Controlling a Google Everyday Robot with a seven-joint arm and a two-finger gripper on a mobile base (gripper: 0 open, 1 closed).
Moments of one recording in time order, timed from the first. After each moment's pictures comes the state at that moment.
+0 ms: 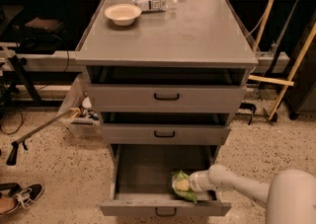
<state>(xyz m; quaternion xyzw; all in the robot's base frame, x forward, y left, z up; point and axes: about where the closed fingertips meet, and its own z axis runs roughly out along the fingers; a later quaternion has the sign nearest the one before) 0.570 -0.132 0.202 -0.20 0.92 0.25 0.20</state>
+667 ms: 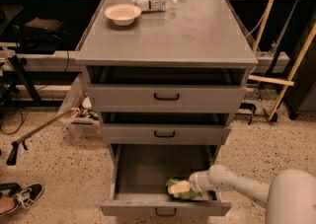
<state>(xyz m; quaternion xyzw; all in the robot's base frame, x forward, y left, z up) 0.569 -0.132 0.202 -0.20 0.92 0.25 0.20</state>
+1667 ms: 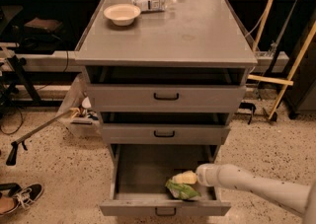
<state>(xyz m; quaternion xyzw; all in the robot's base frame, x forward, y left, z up) 0.572 -0.149 0.307 -0.18 0.92 0.21 0.28</state>
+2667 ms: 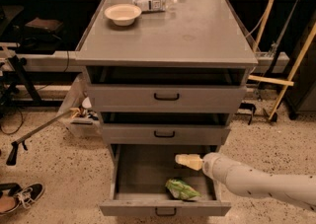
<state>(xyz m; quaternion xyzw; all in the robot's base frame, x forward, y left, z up) 0.562 -0.163 0.481 -0.05 0.90 0.18 0.39</state>
